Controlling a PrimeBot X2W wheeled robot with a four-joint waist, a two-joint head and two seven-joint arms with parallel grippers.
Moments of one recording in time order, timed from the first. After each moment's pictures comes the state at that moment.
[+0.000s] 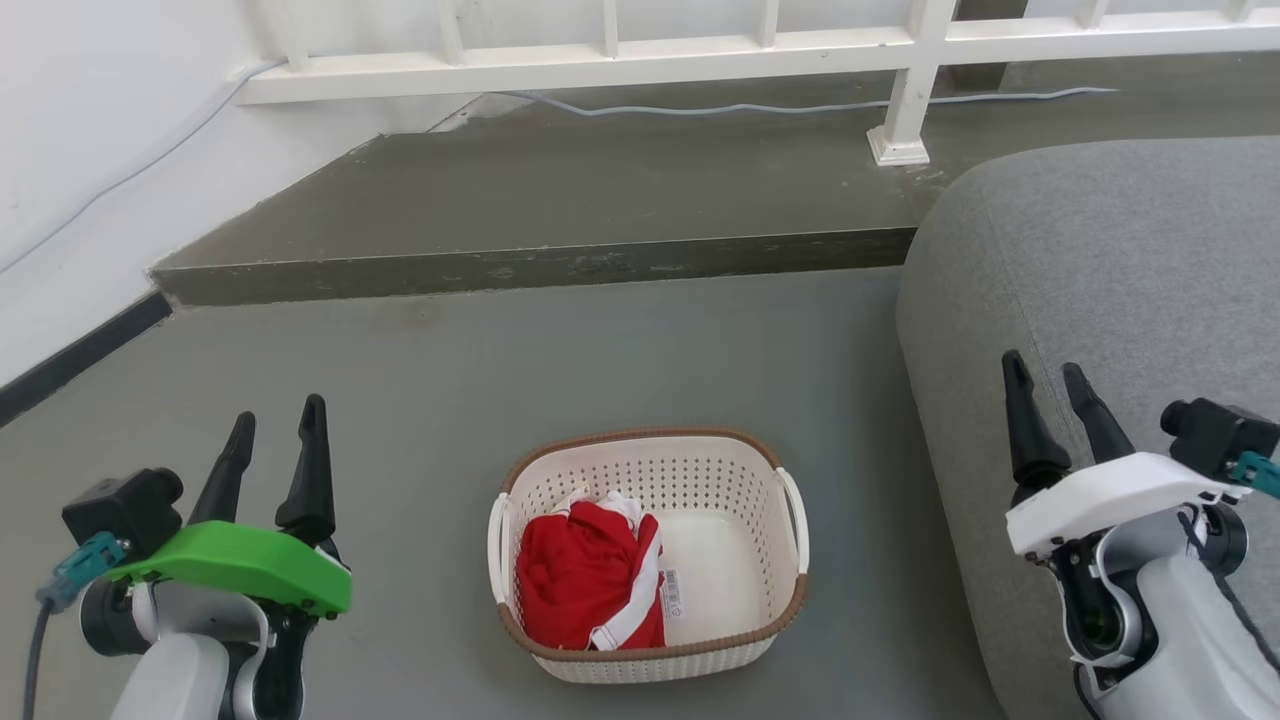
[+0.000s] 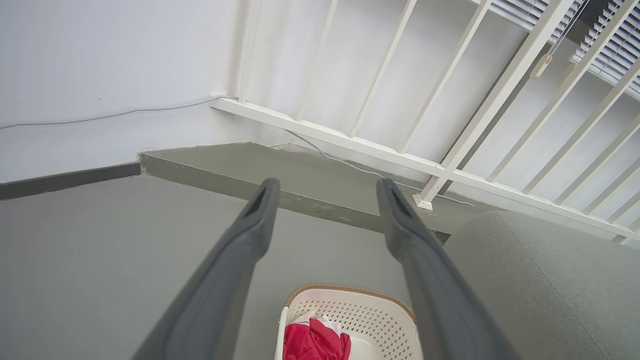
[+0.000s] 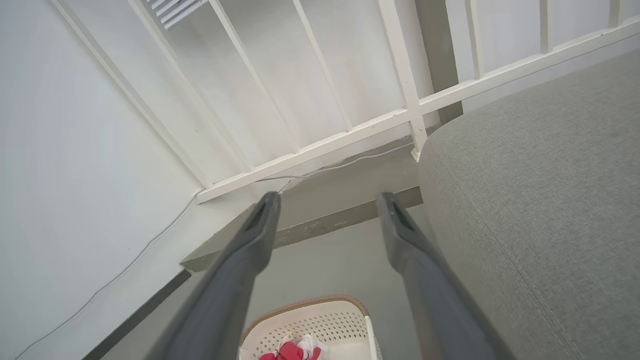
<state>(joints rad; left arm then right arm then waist) -0.14 0.18 -0.20 0.19 -0.69 0.01 -0.14 -0.12 -0.16 0.16 0.26 0.59 -0.02 -0.14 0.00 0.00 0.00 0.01</state>
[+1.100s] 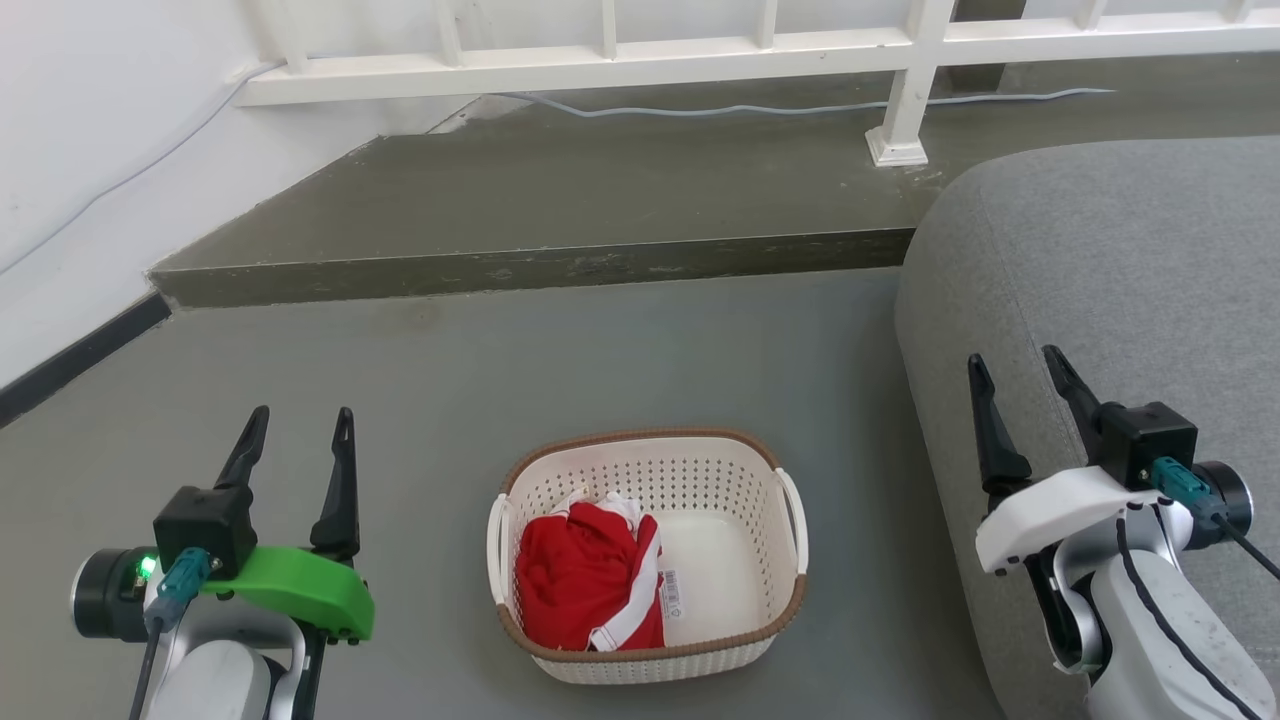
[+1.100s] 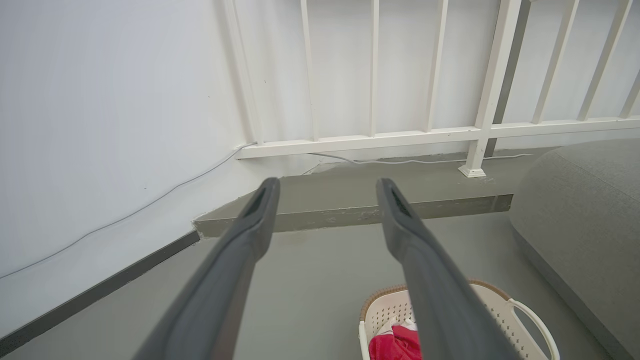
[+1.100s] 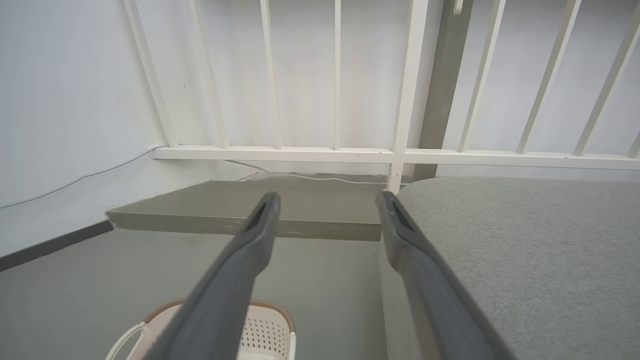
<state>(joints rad) -0.15 0.22 -0.29 0.22 -0.36 0.07 -0.24 -0.15 -0.18 0.24 0.32 0.23 -0.07 -0.25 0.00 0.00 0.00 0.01</state>
